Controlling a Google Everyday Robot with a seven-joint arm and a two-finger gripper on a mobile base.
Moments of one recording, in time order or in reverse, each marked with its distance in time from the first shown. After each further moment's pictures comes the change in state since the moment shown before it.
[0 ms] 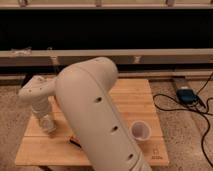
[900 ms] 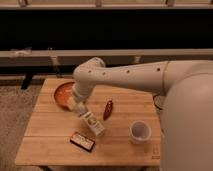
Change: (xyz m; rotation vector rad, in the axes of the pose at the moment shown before) arm 0.095 -0.160 -0.152 -0.076 -0.276 -0.180
